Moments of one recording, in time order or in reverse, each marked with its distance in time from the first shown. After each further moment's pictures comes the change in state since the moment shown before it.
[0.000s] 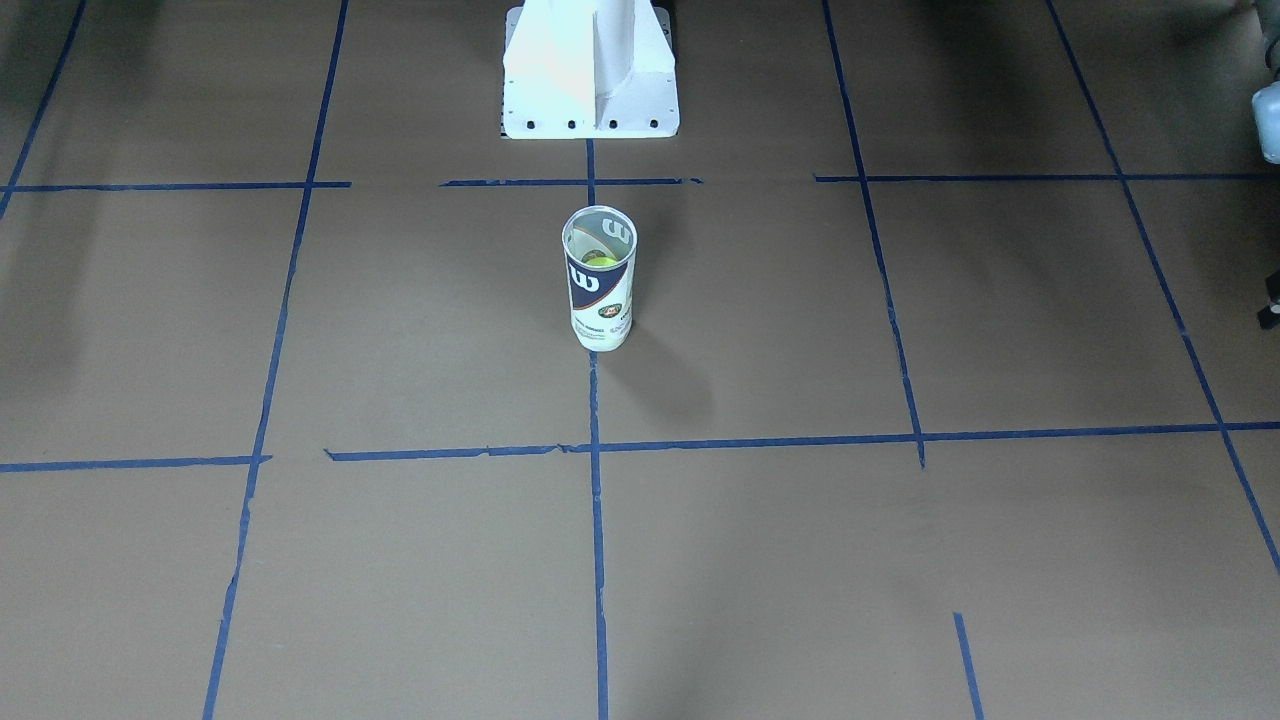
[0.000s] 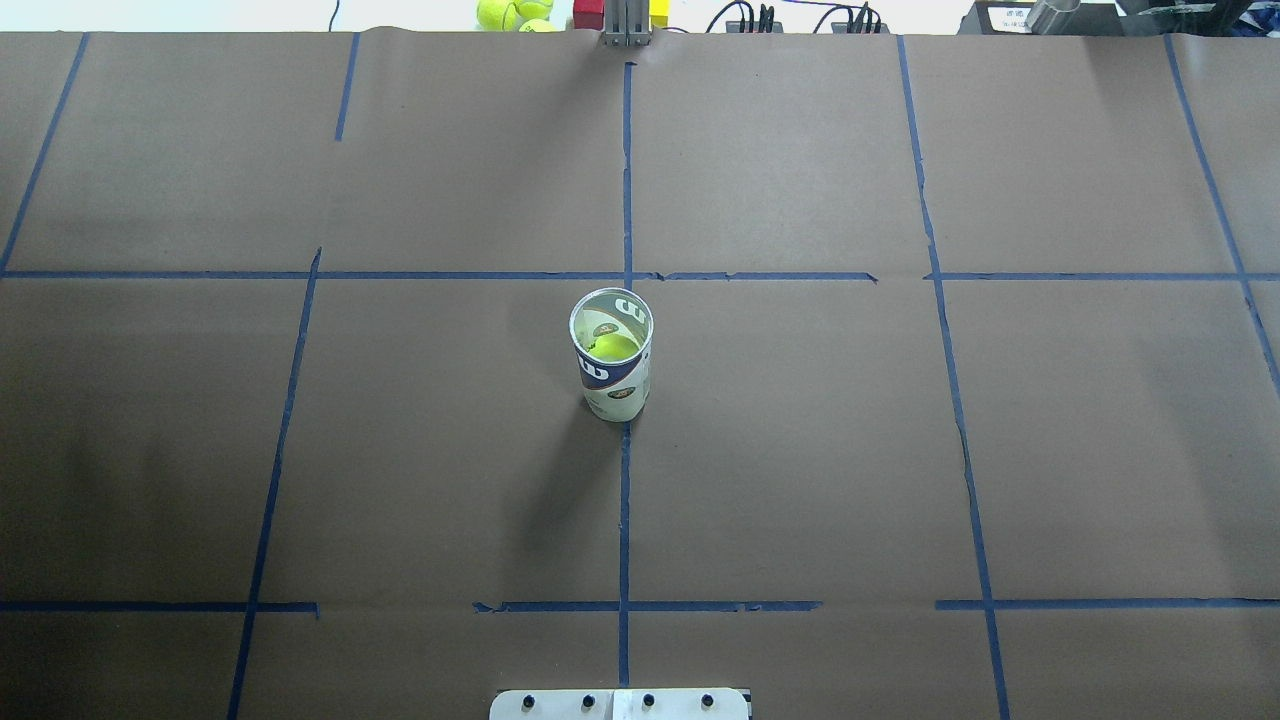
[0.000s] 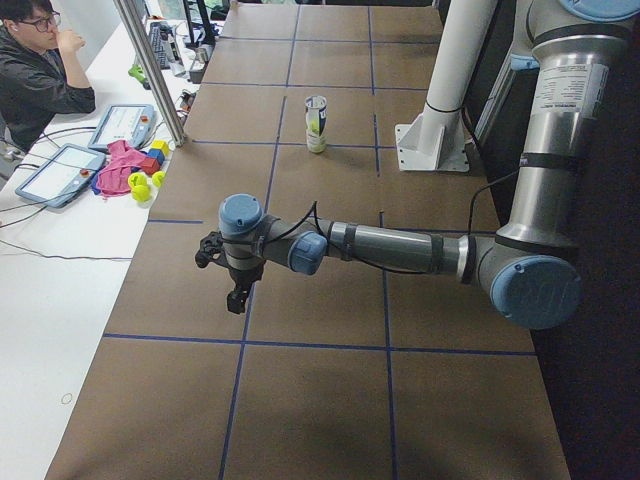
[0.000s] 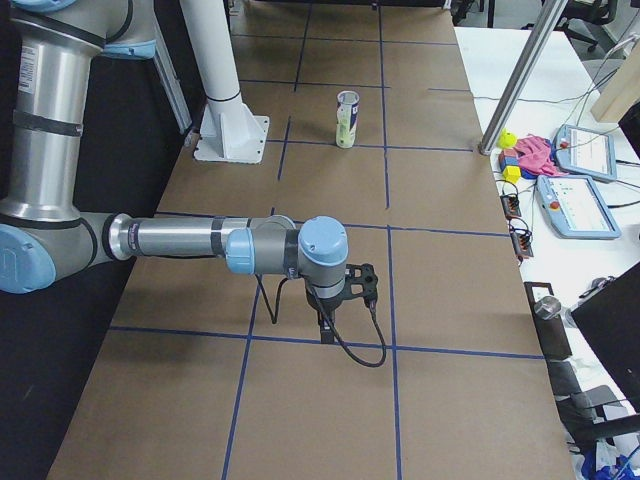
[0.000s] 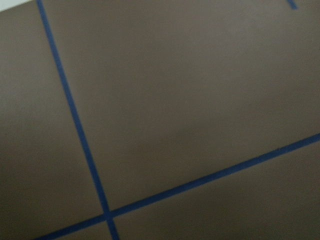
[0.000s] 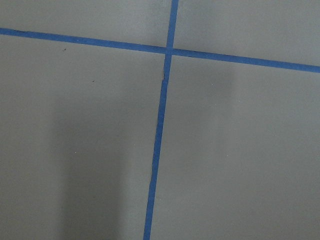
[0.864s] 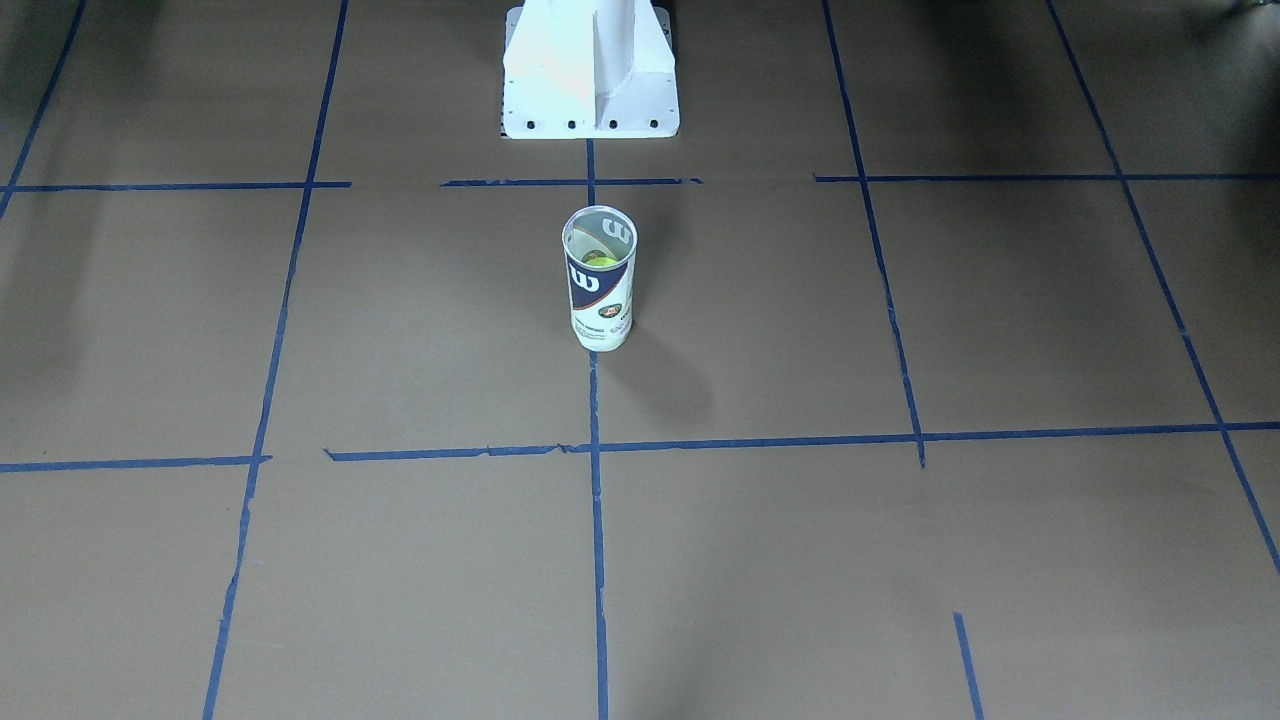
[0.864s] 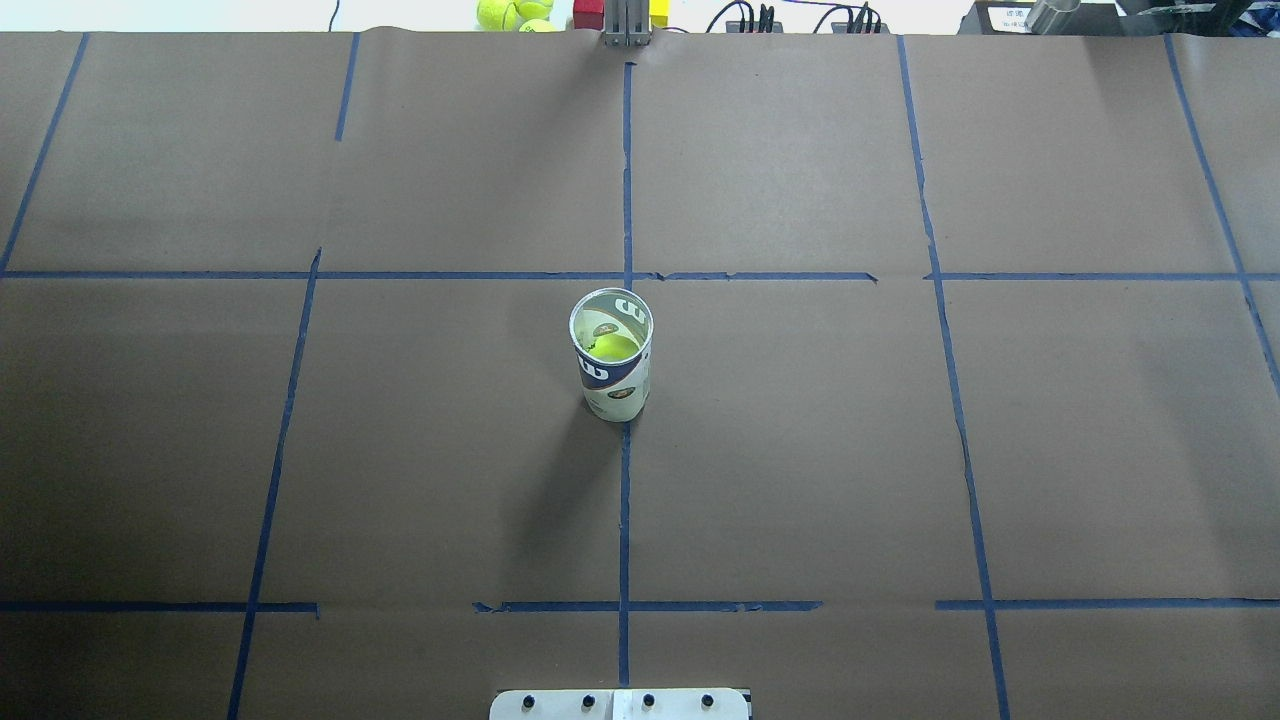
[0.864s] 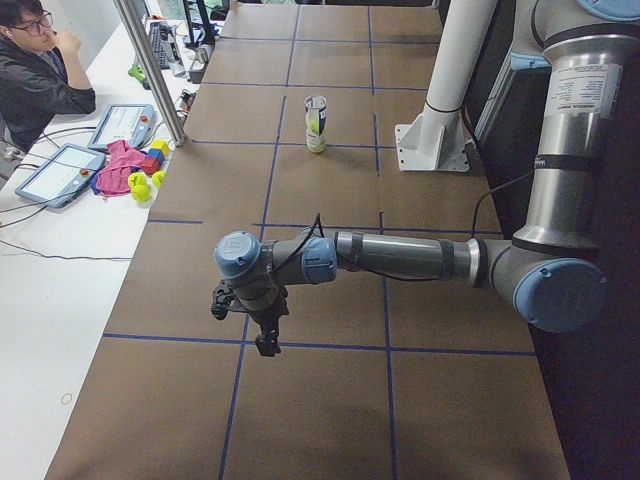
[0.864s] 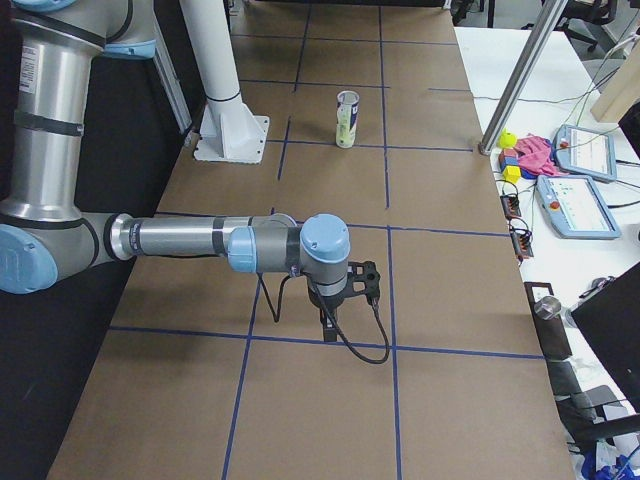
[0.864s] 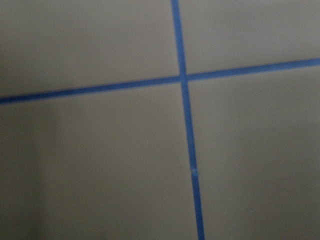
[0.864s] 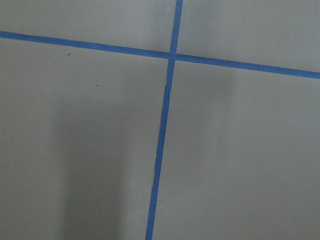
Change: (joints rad) left arm -0.076 0.044 0.000 0.304 -0.010 0.147; right arm -0.001 0.006 0.001 0.000 0.002 -0.002
